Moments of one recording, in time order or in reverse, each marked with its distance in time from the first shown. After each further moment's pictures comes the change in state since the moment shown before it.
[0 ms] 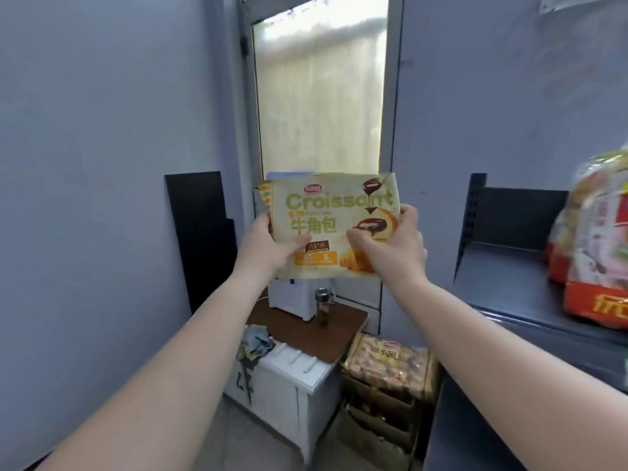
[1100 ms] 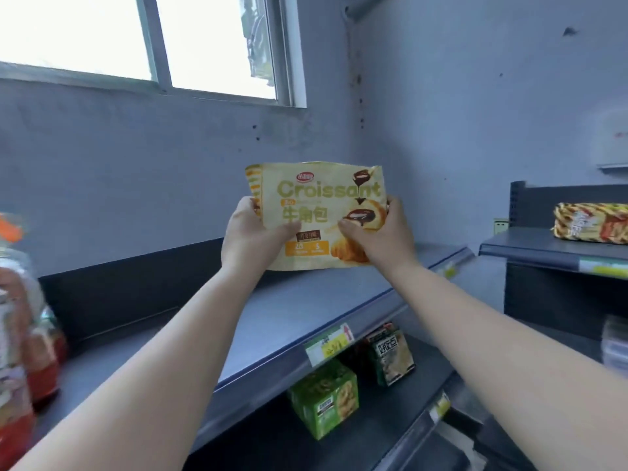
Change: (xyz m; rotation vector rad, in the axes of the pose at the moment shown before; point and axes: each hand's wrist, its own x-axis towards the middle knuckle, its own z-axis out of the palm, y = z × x) left_hand -0.259 0.442 0.476 -0.632 -0.848 0.449; right_hand -0.121 0.061 -0.689 -0.552 1.011 0.070
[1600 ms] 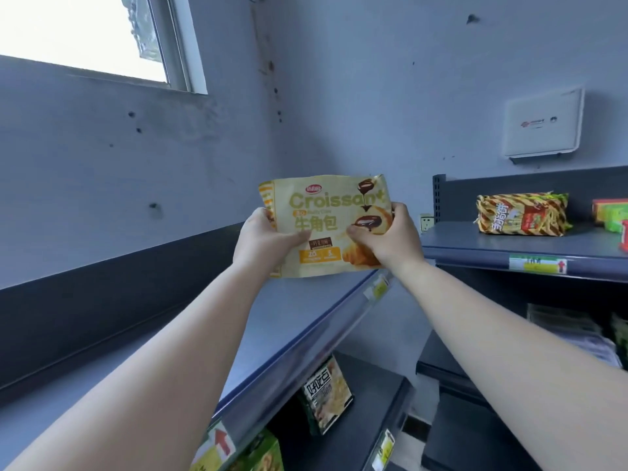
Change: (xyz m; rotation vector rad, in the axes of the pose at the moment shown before) left_hand 0.096 -0.016 0.241 -0.065 -0.342 -0.029; right_hand 0.137 0.172 -0.103 -0.215 0.166 0.138
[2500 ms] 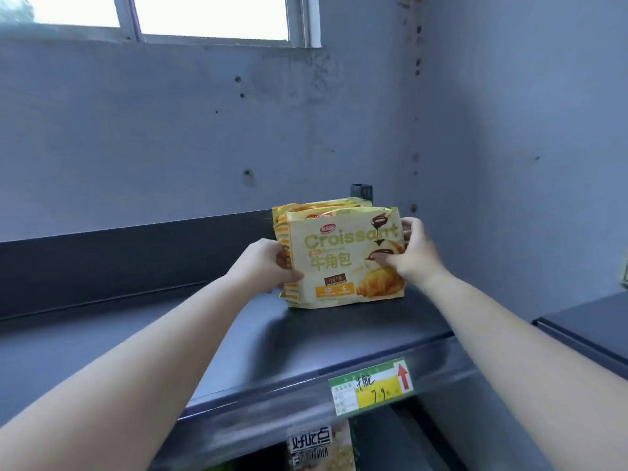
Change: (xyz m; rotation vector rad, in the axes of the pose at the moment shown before) left_hand 0.124 -0.068 0.104 0.589 0.116 -0.388; right_hand 0.210 0.151 0.101 0.214 -0.697 -0.109
